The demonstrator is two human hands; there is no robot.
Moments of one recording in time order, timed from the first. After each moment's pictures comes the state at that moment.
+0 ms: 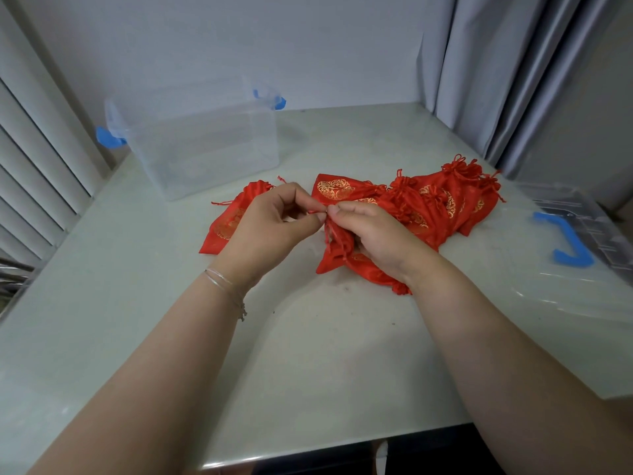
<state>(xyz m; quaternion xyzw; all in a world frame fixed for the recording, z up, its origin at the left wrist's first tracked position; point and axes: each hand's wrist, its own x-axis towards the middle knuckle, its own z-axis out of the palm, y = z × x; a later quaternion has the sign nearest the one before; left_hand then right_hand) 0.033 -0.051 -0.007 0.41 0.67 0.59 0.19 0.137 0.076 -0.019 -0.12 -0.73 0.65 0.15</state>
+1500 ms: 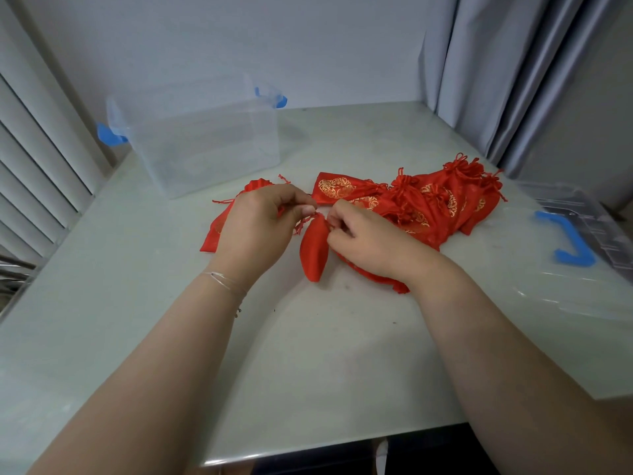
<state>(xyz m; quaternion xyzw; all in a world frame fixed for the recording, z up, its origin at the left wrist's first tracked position) 0.022 -0.050 -0.013 0.46 0.76 0.46 -0.03 0.139 0.075 -0.014 -0.14 -0.93 0.32 0.12</state>
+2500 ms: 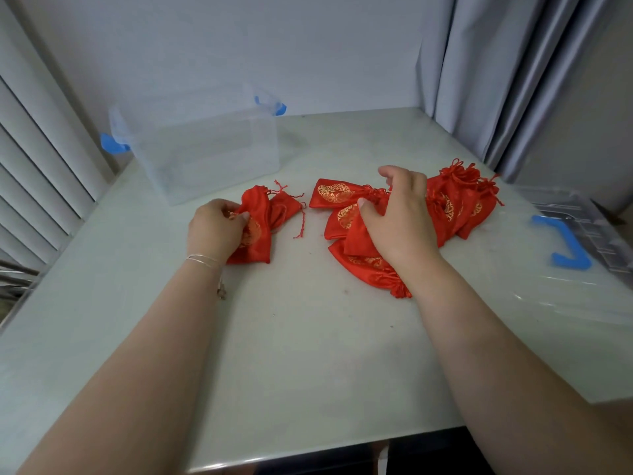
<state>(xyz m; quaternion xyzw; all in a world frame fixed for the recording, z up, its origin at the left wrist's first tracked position) -0.059 -0.053 -0.053 0.19 0.88 0.43 0.02 0.141 0.100 -0.028 -0.32 -0.83 0.24 0.39</state>
